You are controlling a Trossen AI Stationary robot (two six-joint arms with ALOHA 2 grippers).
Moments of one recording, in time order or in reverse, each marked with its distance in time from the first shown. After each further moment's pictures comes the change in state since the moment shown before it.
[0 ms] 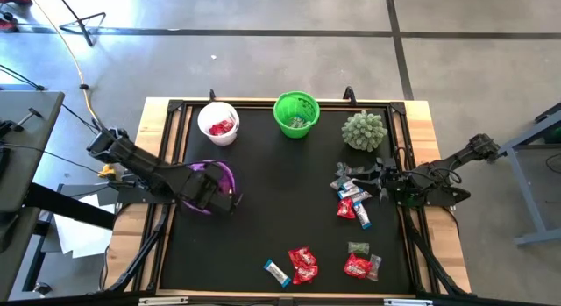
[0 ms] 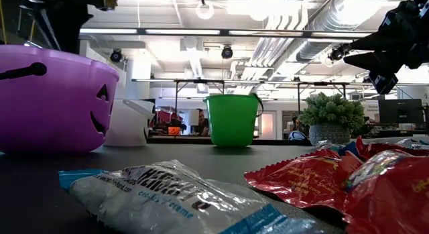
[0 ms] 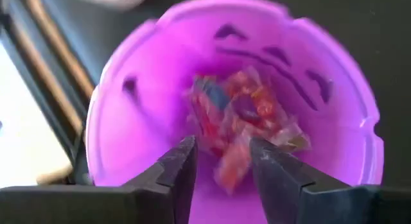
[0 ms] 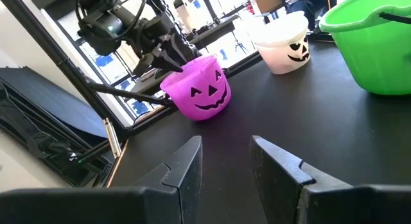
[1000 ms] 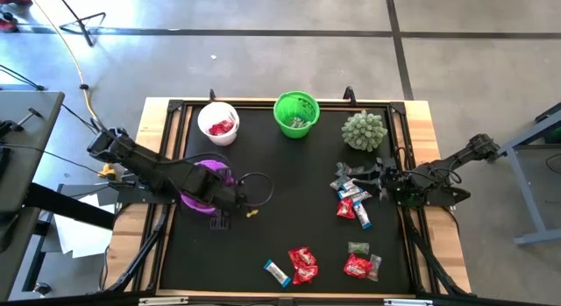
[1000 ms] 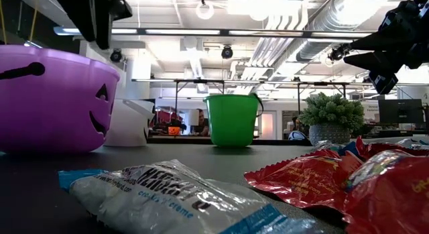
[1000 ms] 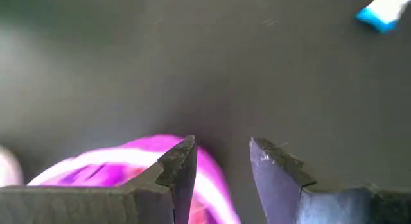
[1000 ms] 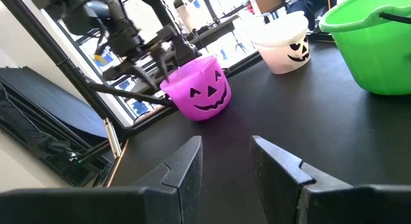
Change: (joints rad) left arm 0.028 0.002 0.043 0.396 0.195 0.984; right arm 0.000 0.000 0.000 0.000 0.000 0.000
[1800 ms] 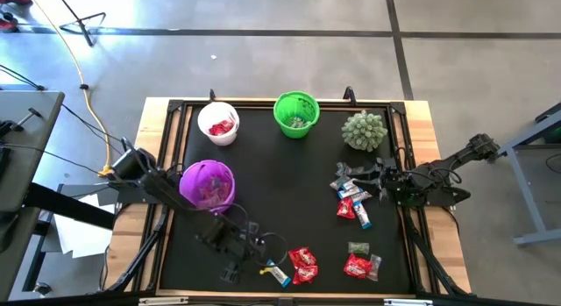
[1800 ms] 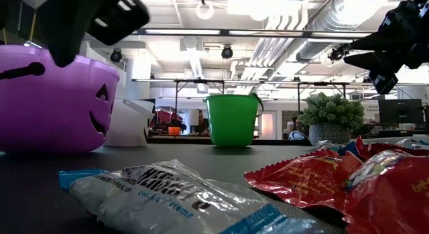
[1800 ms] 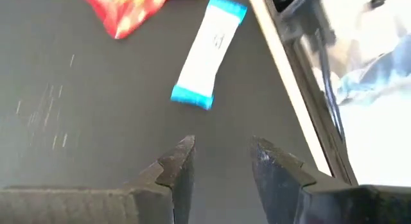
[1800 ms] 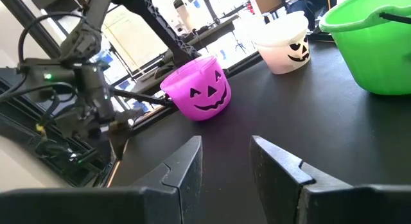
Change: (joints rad) left arm -0.228 0.331 0.000 0.584 0.160 0.074; right arm 0.000 0.000 0.000 0.000 0.000 0.000
